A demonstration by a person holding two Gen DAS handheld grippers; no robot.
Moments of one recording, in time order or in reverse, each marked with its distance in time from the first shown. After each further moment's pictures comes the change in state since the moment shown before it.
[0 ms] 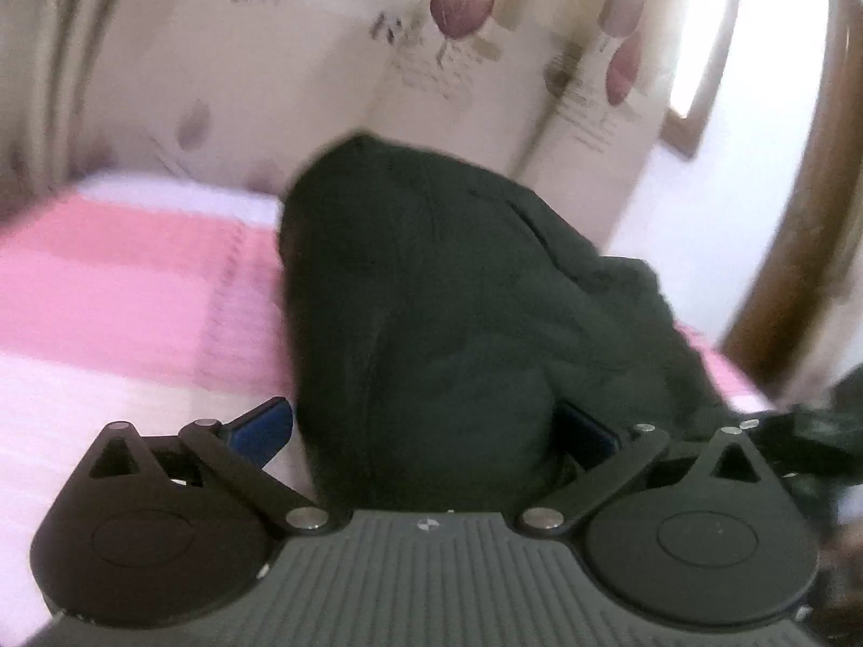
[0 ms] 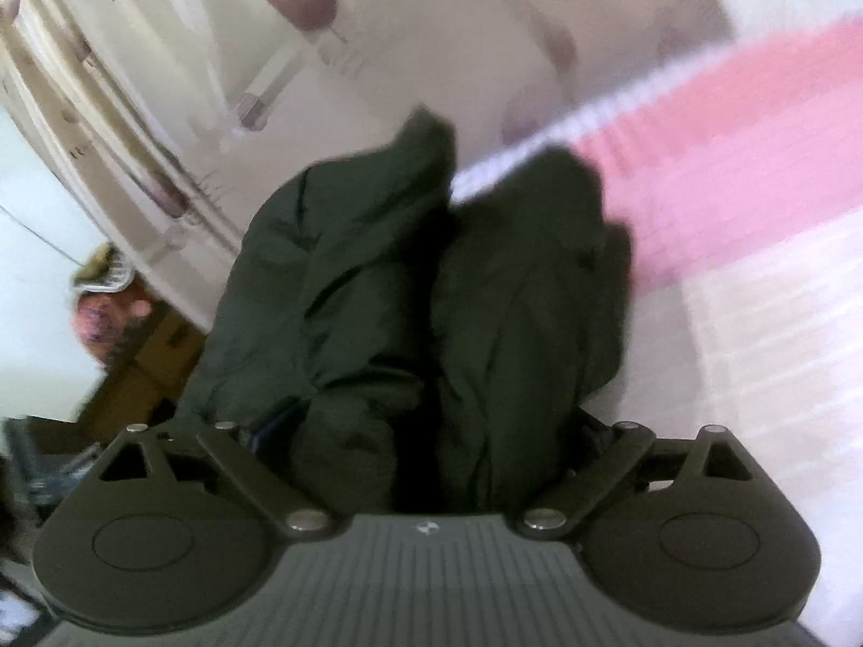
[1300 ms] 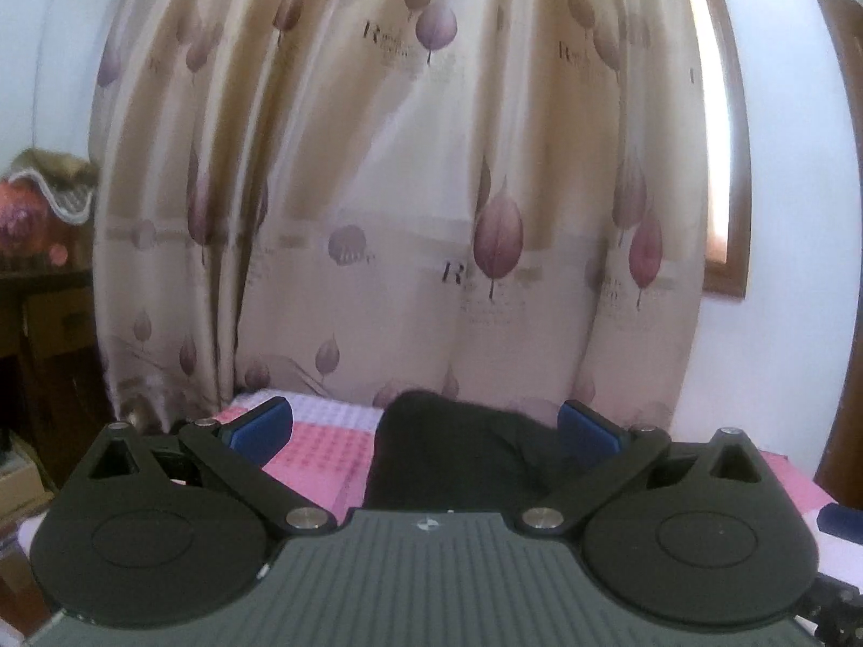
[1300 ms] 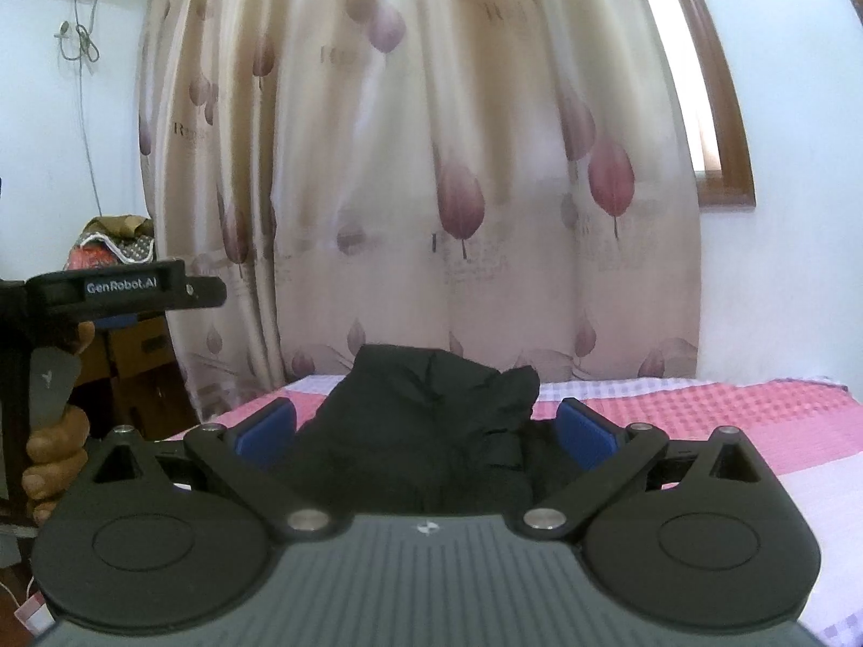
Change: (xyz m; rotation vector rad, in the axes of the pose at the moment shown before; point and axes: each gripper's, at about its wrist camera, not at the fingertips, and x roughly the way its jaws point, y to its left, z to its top) left arm -0.170 -0.132 0.025 0.045 -0.370 0.357; right arm -0.185 0.235 -0.149 -0.466 -0.391 -0.182
